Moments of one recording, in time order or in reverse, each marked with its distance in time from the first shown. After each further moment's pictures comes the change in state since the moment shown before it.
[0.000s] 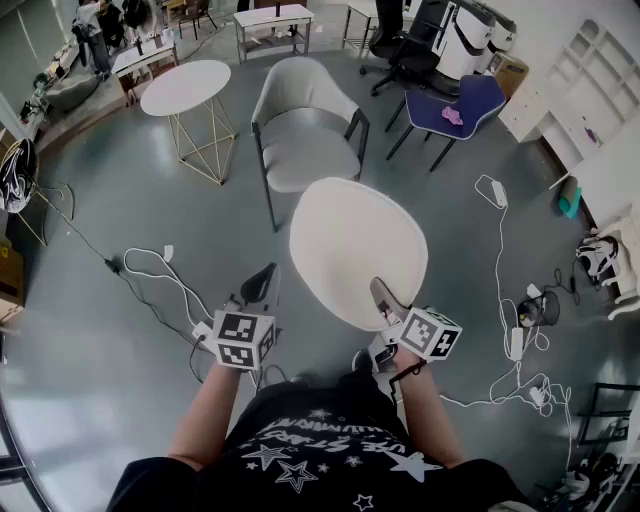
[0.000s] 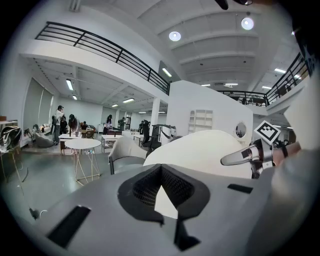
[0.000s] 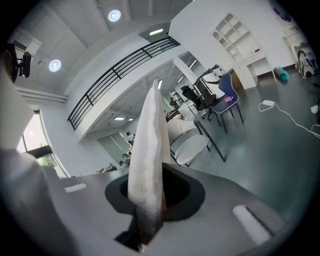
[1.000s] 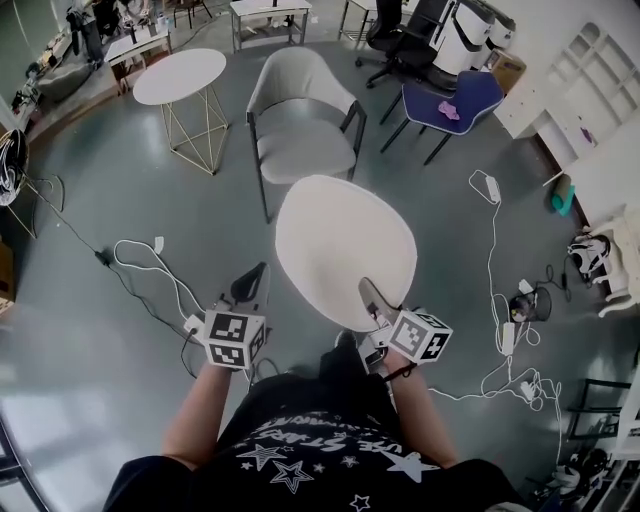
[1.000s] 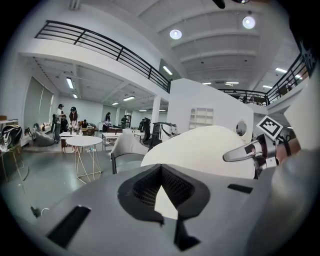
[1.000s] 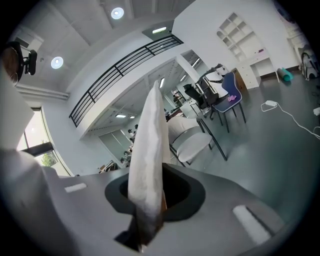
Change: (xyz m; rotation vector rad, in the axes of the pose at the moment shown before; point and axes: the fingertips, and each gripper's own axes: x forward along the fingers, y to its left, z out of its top) left arm -0.007 0.024 -0.018 0.004 0.023 0.011; right arm 0.014 0.020 -0.020 -0.019 0.018 0.023
